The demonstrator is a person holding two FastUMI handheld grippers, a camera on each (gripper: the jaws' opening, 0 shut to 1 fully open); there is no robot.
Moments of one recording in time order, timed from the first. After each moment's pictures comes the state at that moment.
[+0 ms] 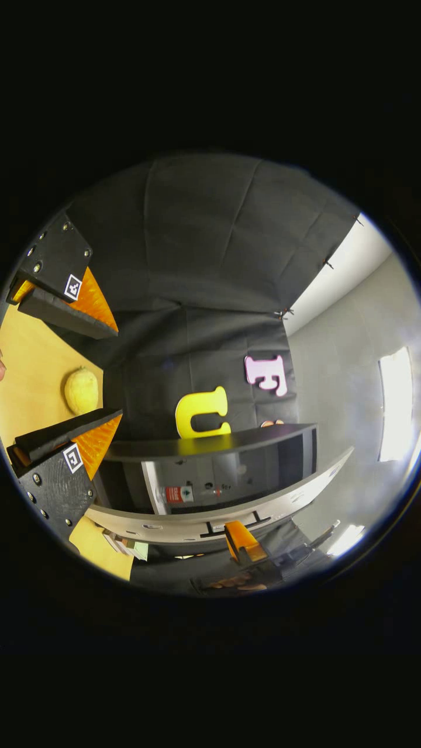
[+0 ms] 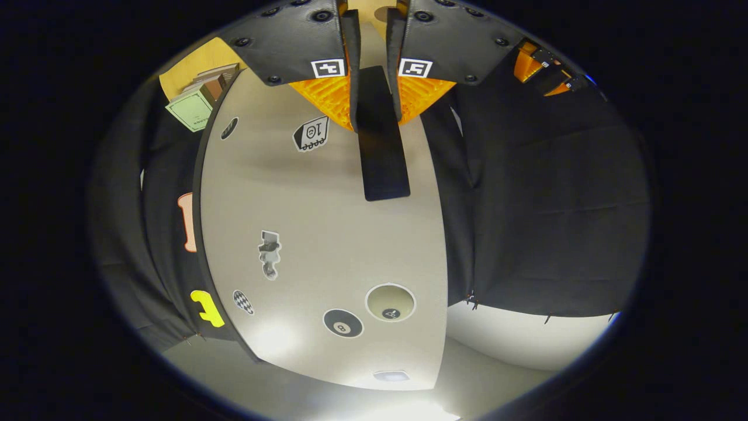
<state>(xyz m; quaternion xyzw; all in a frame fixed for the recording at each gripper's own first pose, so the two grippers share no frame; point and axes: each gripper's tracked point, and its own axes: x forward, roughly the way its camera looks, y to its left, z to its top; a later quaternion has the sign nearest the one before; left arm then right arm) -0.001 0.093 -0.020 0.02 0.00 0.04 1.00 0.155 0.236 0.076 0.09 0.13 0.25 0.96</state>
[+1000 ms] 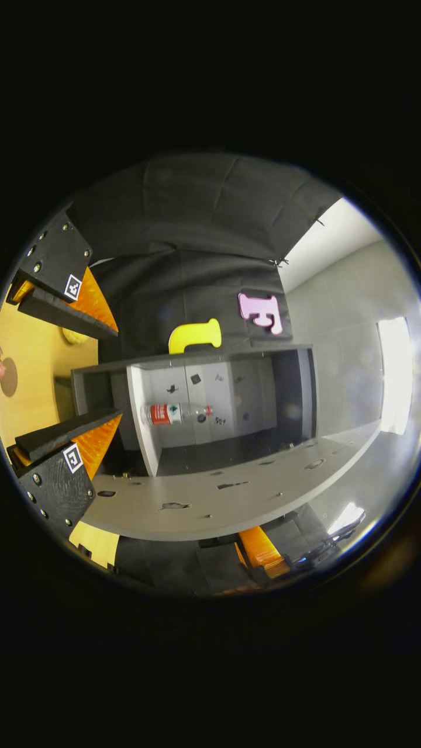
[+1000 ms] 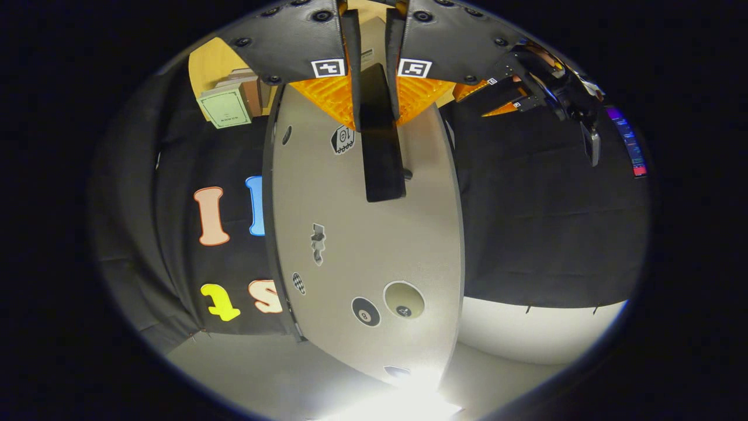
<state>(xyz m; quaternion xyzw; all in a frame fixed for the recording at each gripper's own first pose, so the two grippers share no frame) -0.008 -0.120 0.013 0.02 0.00 -0.08 1.00 0.133 0.167 0.077 0.07 0.11 0.28 0.95</state>
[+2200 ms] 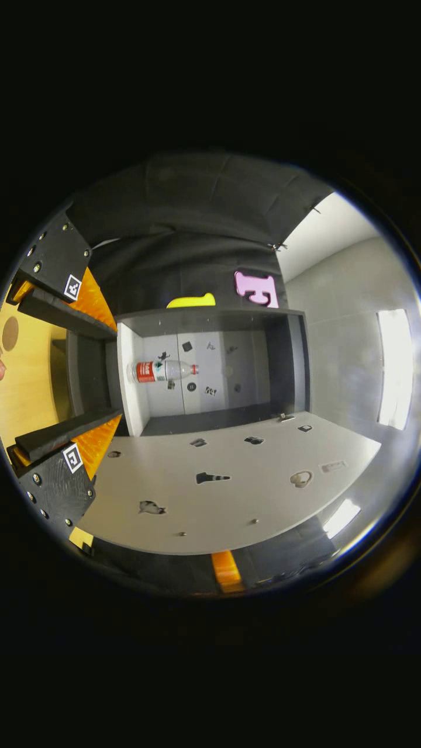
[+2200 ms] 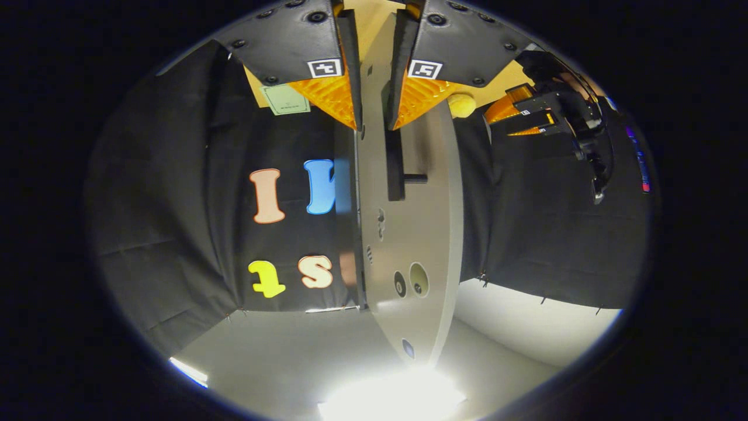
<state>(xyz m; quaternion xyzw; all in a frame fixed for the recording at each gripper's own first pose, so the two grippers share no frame) -0.004 -0.219 0.062 -0.01 0.02 -0.12 0.99 0.146 0.088 0.077 0.07 0.06 0.20 0.98</state>
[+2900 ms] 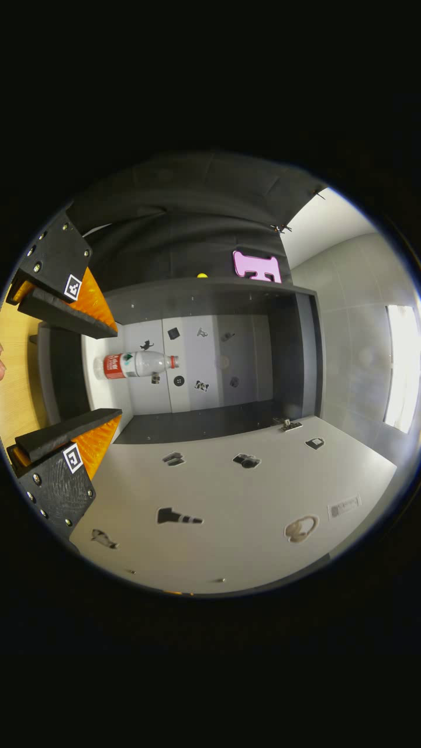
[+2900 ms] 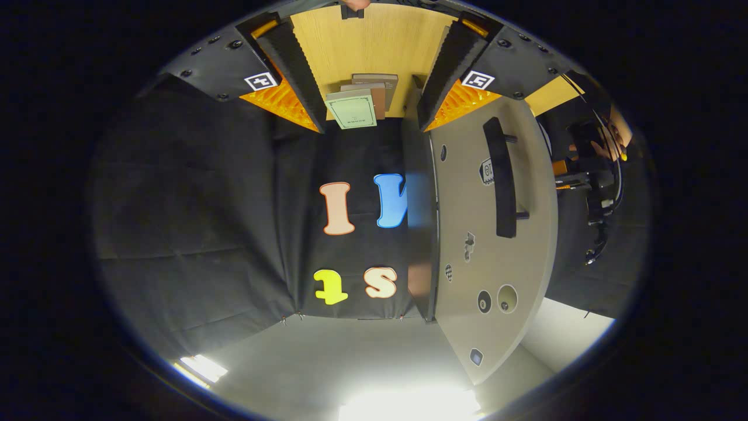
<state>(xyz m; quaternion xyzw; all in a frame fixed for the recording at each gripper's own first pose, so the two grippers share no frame) 0.132 -0.237 0.110 0.01 0.01 -0.15 0.99 0.148 0.028 0.051 0.04 0.10 0.05 0.99</state>
